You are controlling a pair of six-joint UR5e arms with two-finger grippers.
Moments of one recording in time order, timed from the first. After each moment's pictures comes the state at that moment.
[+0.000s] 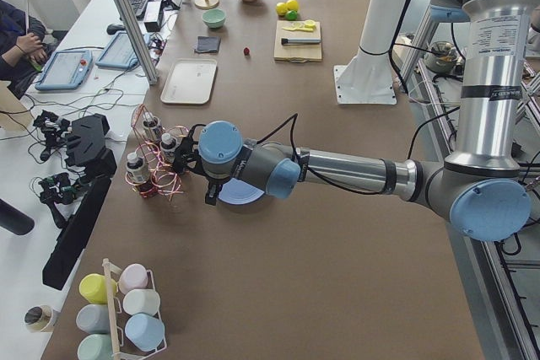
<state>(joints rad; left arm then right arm) -1.55 -1.59 -1.66 -1.90 -2.62 -0.17 1.45 -1.63 1.74 -1.38 2.39 -0.04</state>
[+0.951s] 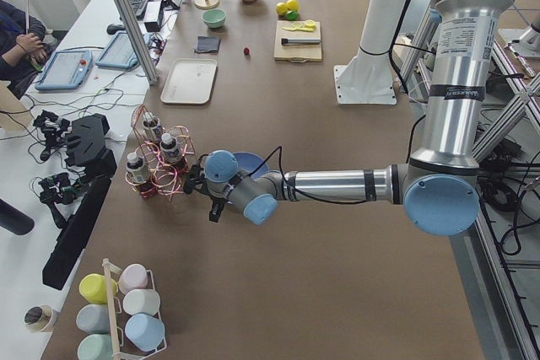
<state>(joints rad) -1.23 -1.65 -1.34 -2.38 -2.35 -0.49 1.05 -1.52 1.81 -1.17 2.13 0.66</state>
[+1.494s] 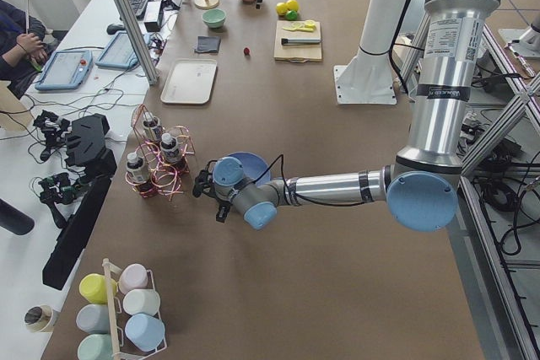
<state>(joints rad) -1.15 -1.67 -1.26 -2.50 -2.30 -0.55 0.97 -1.50 1.84 -1.17 2.08 0.75</state>
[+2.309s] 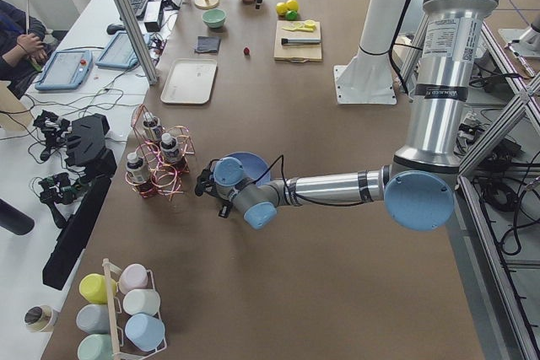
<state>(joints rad) -1.13 -1.68 -1.25 -2.50 -2.32 -0.56 0.96 -1.50 1.84 -1.17 2.06 0.76</state>
